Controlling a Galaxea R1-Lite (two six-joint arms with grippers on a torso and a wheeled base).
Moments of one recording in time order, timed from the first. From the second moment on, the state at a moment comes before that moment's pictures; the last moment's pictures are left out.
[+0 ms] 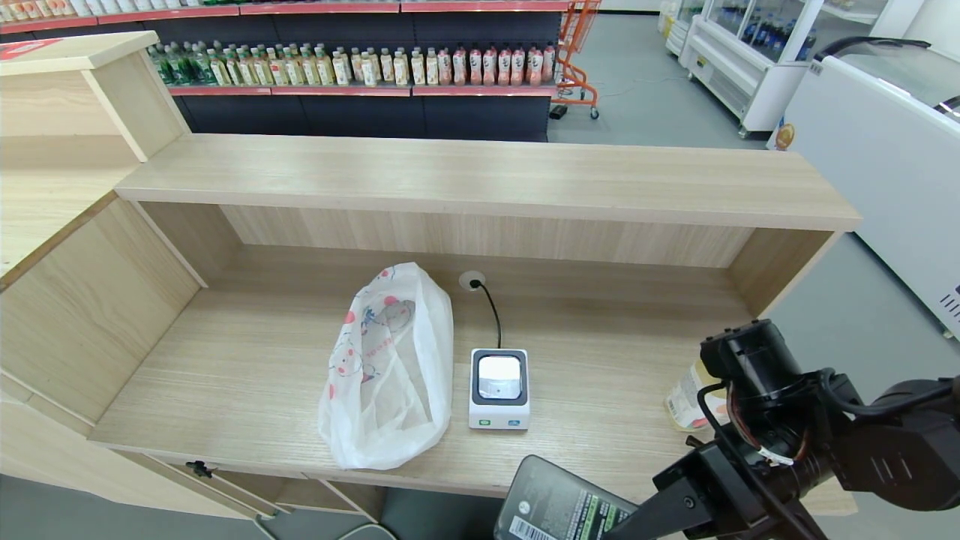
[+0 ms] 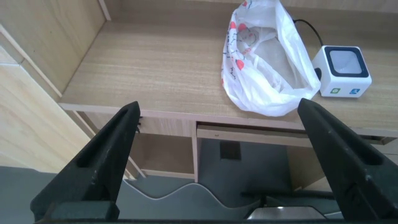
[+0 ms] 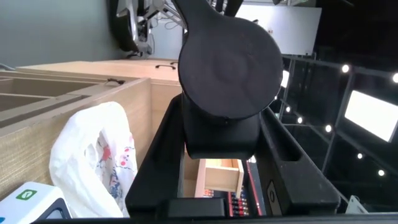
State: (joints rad) left arm 0.00 0.00 0.00 0.00 -0.01 0.00; right arm 0.48 1.74 -0.64 -0.25 1.32 -2.80
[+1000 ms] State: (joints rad) left arm 0.00 0.00 0.00 0.00 -0.01 0.00; right arm 0.06 1.20 -0.62 -0.29 1.06 -0.86
